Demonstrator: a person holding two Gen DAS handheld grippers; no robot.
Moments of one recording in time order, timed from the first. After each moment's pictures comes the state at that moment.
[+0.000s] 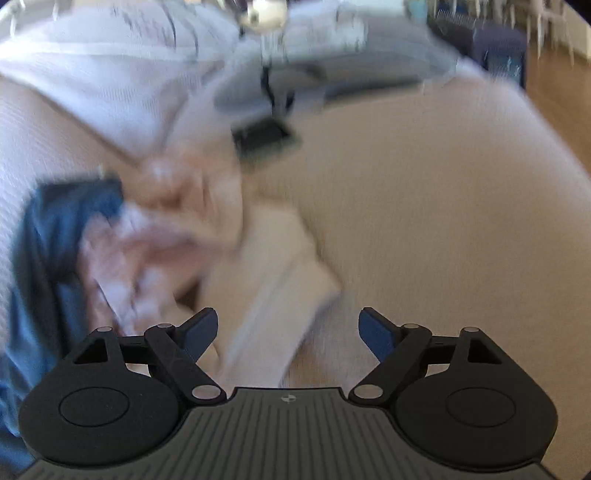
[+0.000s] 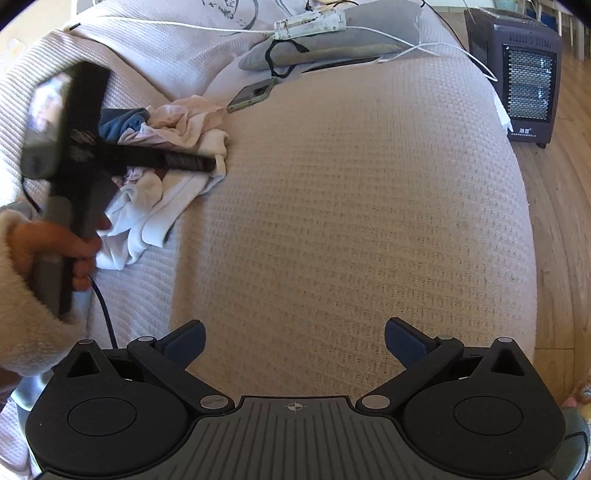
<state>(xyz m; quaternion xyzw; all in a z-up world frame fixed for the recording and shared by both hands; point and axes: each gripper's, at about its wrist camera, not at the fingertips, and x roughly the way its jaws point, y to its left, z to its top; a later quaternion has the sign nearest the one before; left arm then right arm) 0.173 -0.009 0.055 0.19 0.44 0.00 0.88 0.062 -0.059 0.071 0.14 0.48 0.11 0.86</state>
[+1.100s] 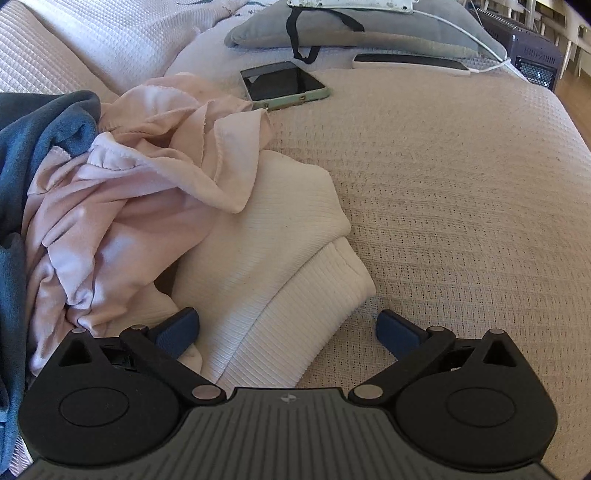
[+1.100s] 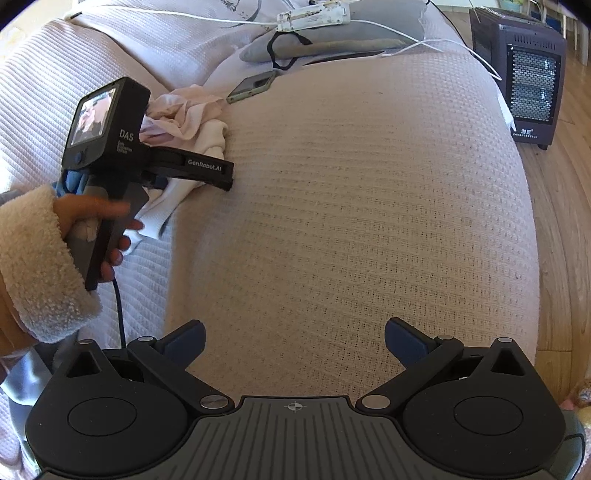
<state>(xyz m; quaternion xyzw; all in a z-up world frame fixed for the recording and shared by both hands) 0.212 0.021 0.024 0.11 0.49 0.00 0.87 0.068 -0.050 0.070 0.13 0.48 0.12 0.86</state>
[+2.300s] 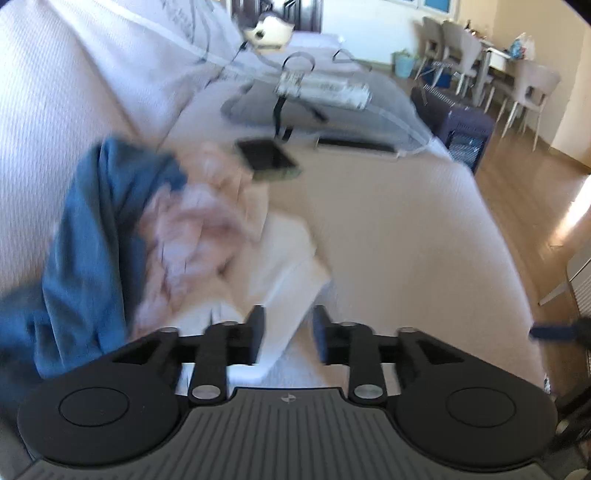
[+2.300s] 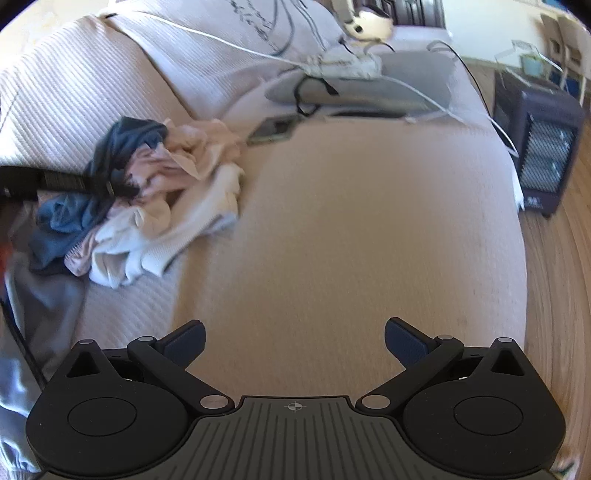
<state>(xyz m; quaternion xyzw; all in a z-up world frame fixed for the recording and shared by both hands) 0.108 0.074 0.119 0.04 0.42 -0.09 0.90 0.096 -0.046 0.101 0.06 0.42 0.15 0.89</state>
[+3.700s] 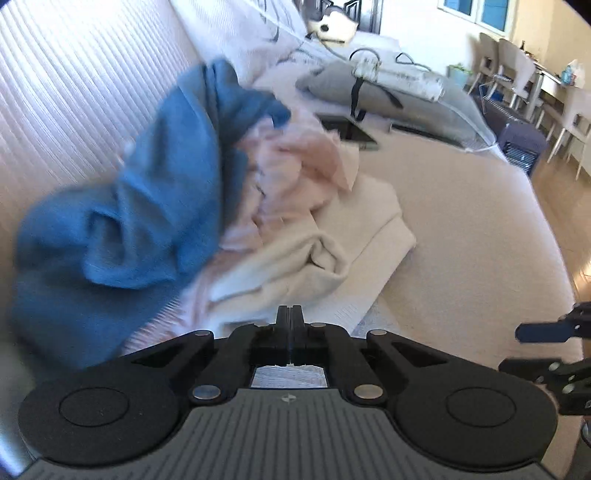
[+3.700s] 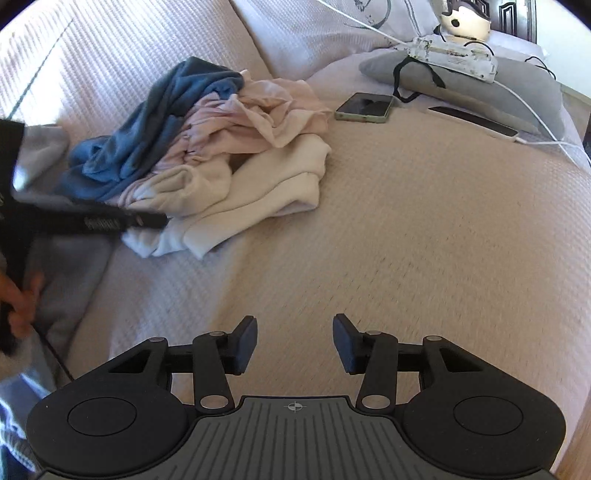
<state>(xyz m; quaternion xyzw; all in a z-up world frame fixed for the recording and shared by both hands) 0.095 0.137 0.089 0.00 0.42 -0.01 0.91 0.137 0.010 0.079 -0.02 0.45 0.26 0.86</state>
